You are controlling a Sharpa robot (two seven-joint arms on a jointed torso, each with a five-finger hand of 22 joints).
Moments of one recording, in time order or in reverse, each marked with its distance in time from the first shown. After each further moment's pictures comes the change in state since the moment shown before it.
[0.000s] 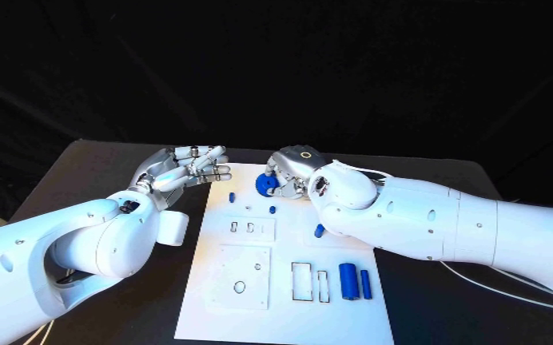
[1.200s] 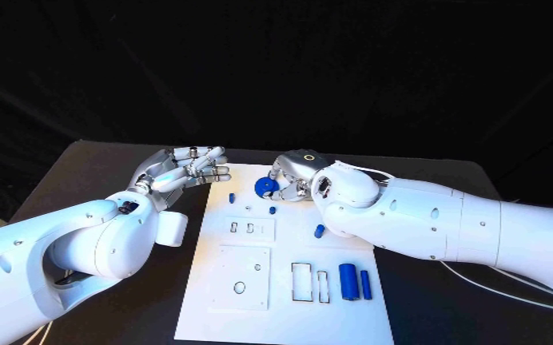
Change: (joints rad) left arm 0.000 -0.003 0.000 0.000 0.000 0.000 -0.003; left_hand 0.000 0.000 0.000 0.000 0.000 0.000 0.000 0.000 -0.001 0.000 0.000 -0.006 0.000 -0.003 0.003 -0.005 0.001 0.000 0.000 0.000 0.000 0.001; right arm -0.001 -0.016 -0.001 0.002 0.052 0.058 -0.010; right_hand -0.196 0.021 -0.121 0.091 0.084 -0.026 0.024 -0.082 -0.005 -0.001 0.017 0.013 0.000 -0.003 0.021 0.008 0.000 0.000 0.004 0.022 0.000 0.000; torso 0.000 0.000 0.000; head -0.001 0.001
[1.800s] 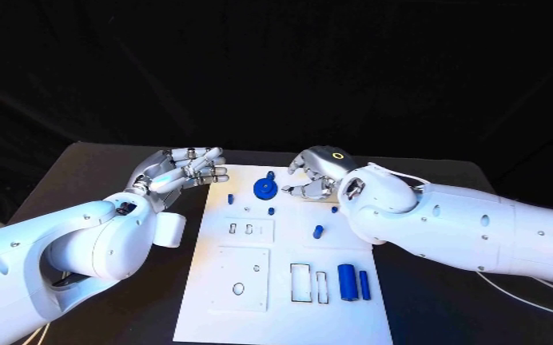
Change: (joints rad) left arm 0.000 -0.003 0.000 -0.002 0.000 0.000 -0.001; left_hand 0.000 0.000 0.000 0.000 0.000 0.000 0.000 0.000 0.000 0.000 0.000 0.000 0.000 0.000 0.000 0.000 0.000 0.000 0.000 0.000 0.000 0.000; right arm 0.004 -0.195 0.007 0.170 0.046 -0.128 0.019; right_hand 0.072 0.012 0.009 -0.014 -0.002 0.024 -0.011 0.000 0.004 0.000 0.000 0.003 0.000 0.000 0.000 0.004 0.001 0.000 0.000 0.000 0.000 0.000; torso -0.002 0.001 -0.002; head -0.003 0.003
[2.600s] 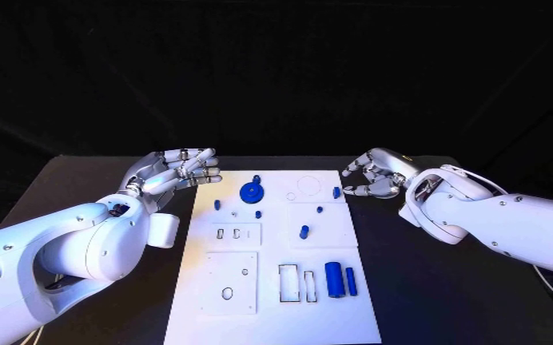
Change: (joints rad) left arm 0.000 0.021 -0.001 -0.035 0.000 0.013 -0.003; left_hand 0.004 0.004 -0.003 -0.003 0.000 0.000 0.000 -0.004 0.000 0.000 0.000 0.000 0.000 0.000 0.000 0.000 0.001 0.000 0.000 0.000 0.000 0.000; right arm -0.029 -0.286 -0.003 -0.033 0.375 0.015 0.316; right_hand 0.170 -0.028 0.017 -0.094 -0.037 0.012 0.002 -0.020 -0.003 -0.027 -0.005 -0.072 0.000 0.000 0.000 -0.027 0.000 0.000 -0.015 -0.004 -0.081 0.001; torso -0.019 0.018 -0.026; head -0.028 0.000
